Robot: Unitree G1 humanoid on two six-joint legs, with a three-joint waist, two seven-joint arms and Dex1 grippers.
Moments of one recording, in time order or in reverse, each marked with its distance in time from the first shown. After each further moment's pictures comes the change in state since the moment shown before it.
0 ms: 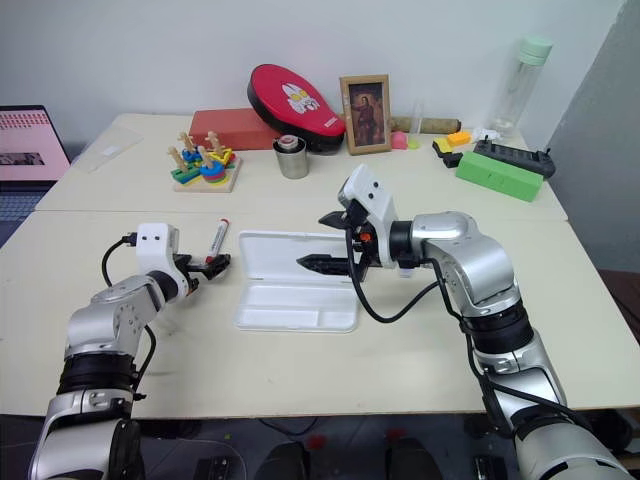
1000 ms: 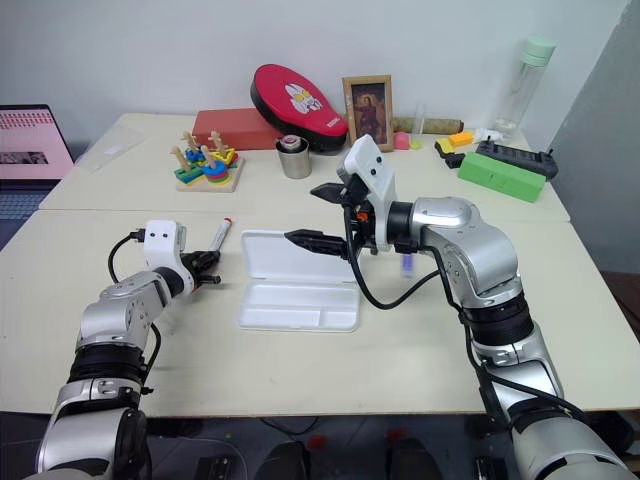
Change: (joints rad) left arm -0.016 -0.012 0.004 0.072 0.031 -0.124 -0.019; right arm -0.034 -0.009 -0.001 0.013 0.048 -0.075 -0.035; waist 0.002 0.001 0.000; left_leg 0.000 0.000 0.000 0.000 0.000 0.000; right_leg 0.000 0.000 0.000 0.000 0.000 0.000
